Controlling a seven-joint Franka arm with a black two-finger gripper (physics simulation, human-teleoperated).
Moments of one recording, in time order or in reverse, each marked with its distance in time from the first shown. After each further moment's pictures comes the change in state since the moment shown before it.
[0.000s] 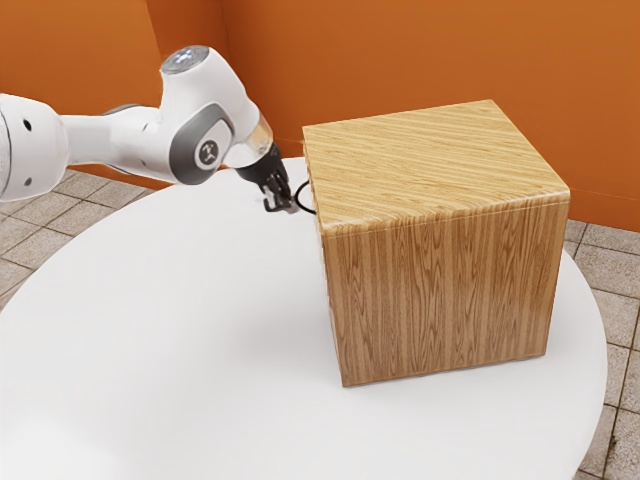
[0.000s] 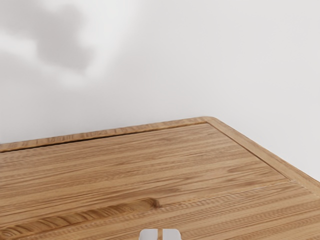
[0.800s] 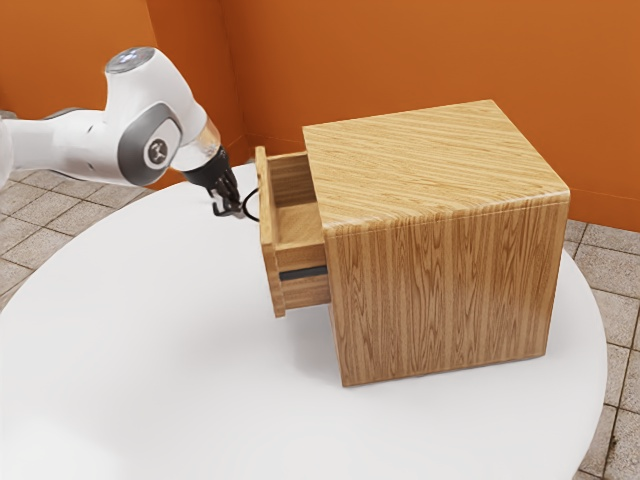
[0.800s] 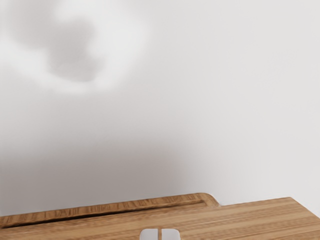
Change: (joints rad) arm 0.054 -0.146 0.053 -0.158 -0.021 -0.031 0.039
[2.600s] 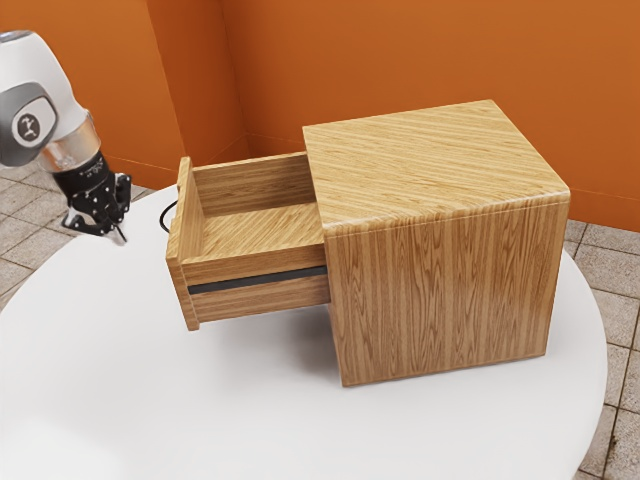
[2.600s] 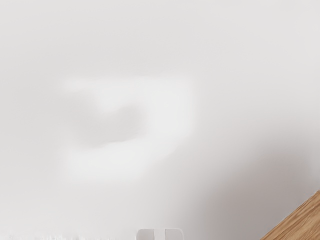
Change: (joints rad) arm 0.115 -0.327 0.122 -0.189 0.028 -0.386 0.810
